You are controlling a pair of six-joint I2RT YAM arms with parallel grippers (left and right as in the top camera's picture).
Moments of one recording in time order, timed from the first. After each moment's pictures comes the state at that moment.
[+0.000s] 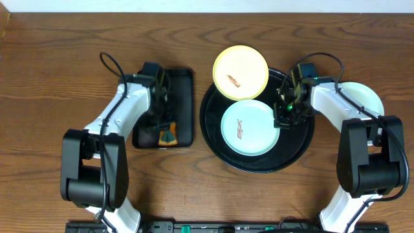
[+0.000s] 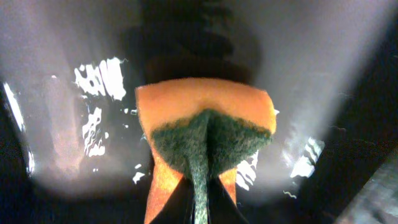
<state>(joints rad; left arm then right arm) -0.17 1.82 1.25 -1.00 0.17 -0.32 0.12 1.94 1.20 -0.82 -0.30 0.16</state>
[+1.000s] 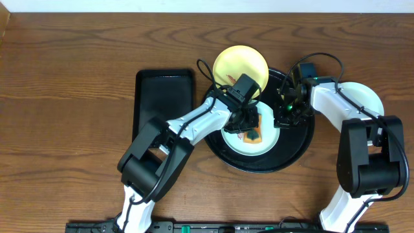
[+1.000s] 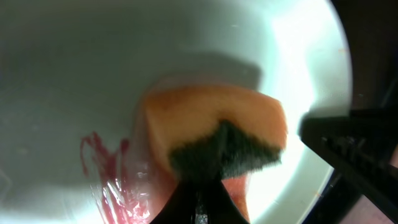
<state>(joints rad) -0.70 2.07 1.37 -0.52 0.34 -0.77 0.12 1.94 1.20 -0.82 -0.30 0.16</state>
